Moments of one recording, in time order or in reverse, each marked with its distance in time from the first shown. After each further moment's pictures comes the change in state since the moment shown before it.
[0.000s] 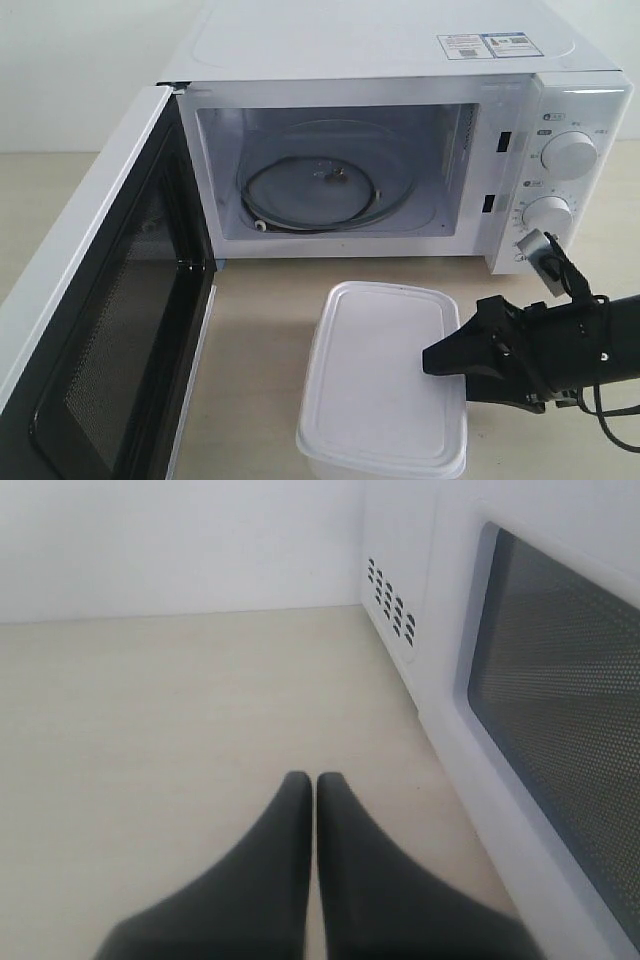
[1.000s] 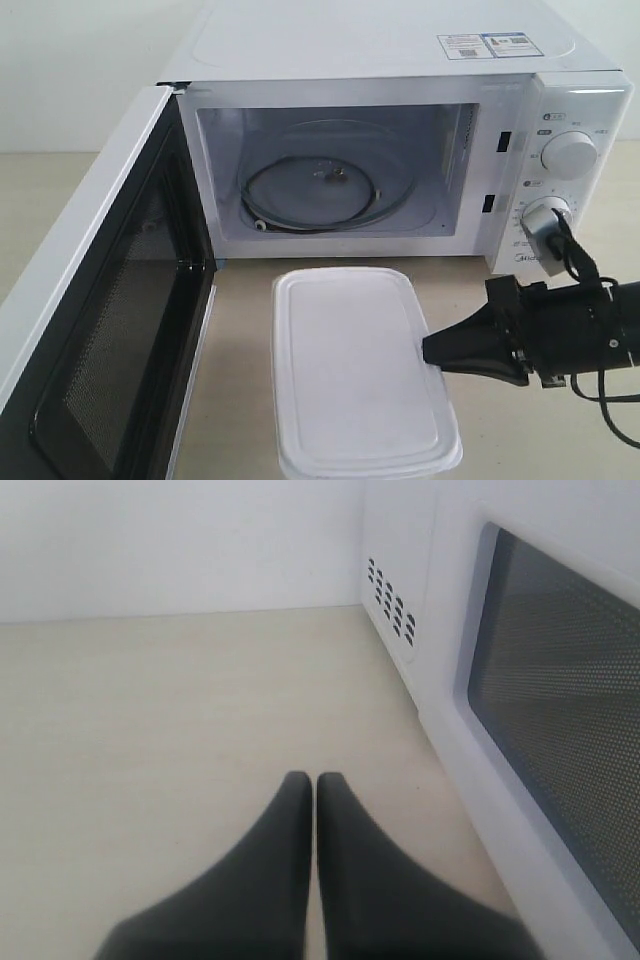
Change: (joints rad) left arm 0.000 0.000 0.000 0.000 0.000 0.000; right arm 0.000 -0.073 0.009 0.011 0.129 -0.029
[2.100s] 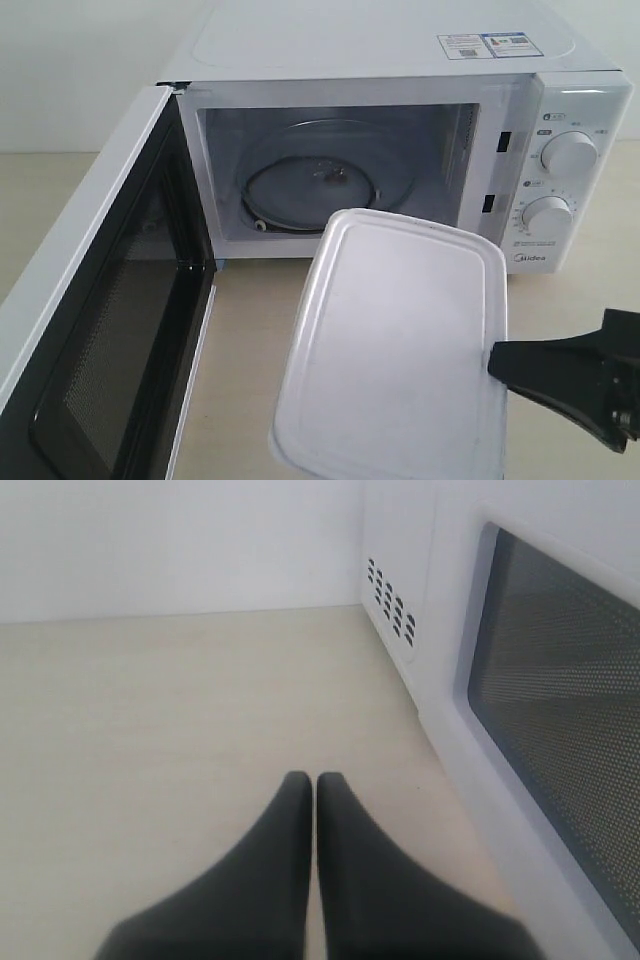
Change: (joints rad) left arm 0.000 0.000 0.000 0.000 0.000 0.000; right arm 0.000 -0.862 0.381 0.103 -0.204 0.365
